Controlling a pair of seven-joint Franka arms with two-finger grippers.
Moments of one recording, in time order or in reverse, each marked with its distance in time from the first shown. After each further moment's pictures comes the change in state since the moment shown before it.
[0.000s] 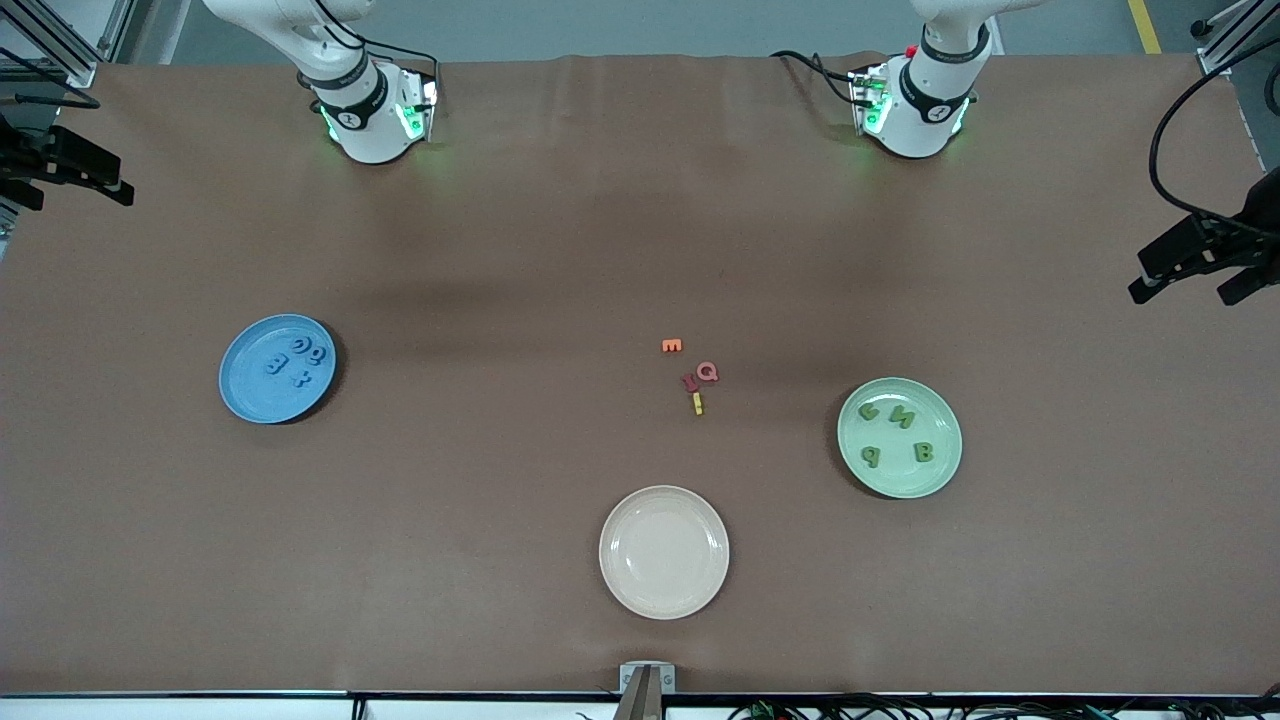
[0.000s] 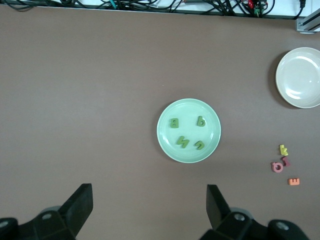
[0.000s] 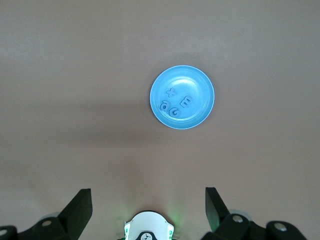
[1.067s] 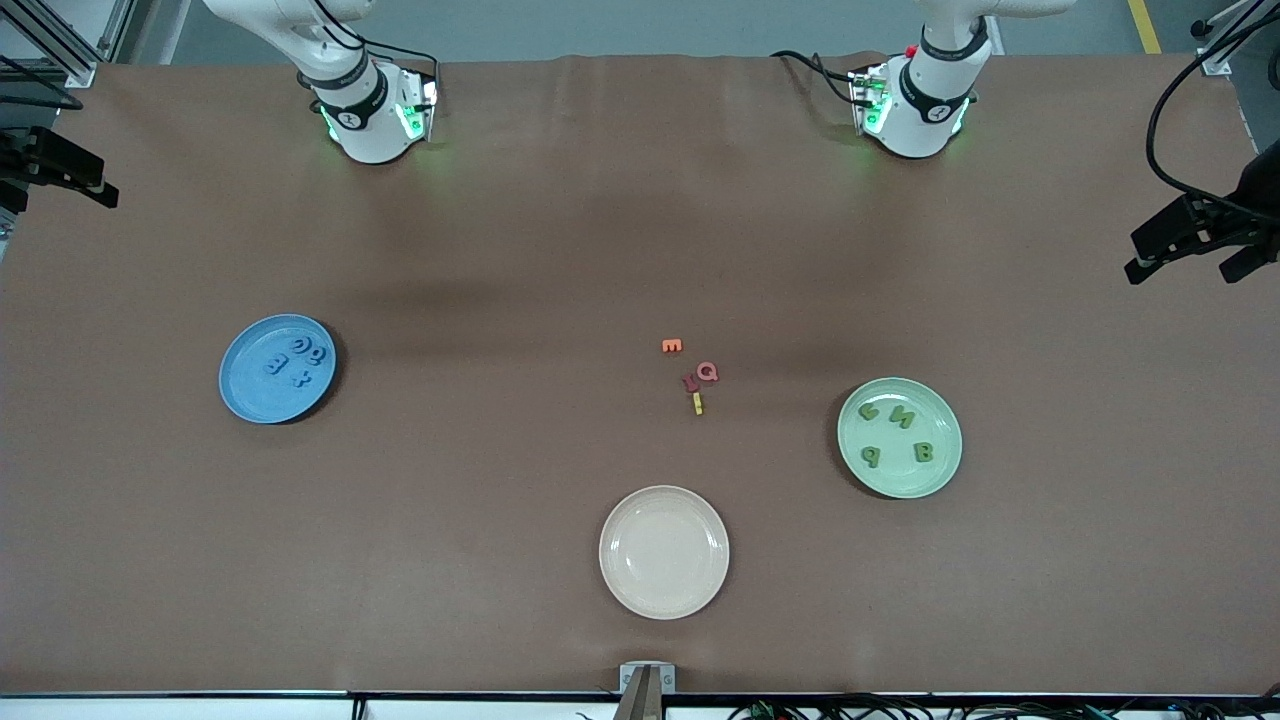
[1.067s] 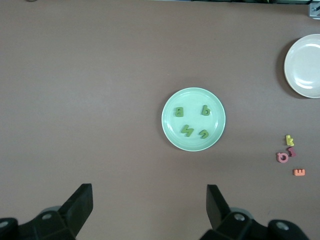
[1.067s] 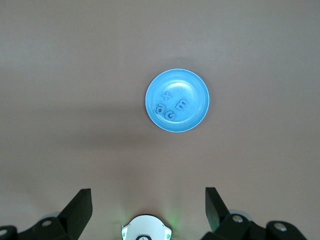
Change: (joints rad) left arm -0.344 0.009 0.305 0.042 0.053 -0.077 -0.061; right arm -0.012 -0.004 -0.014 -0.001 -0.002 0.015 -0.017
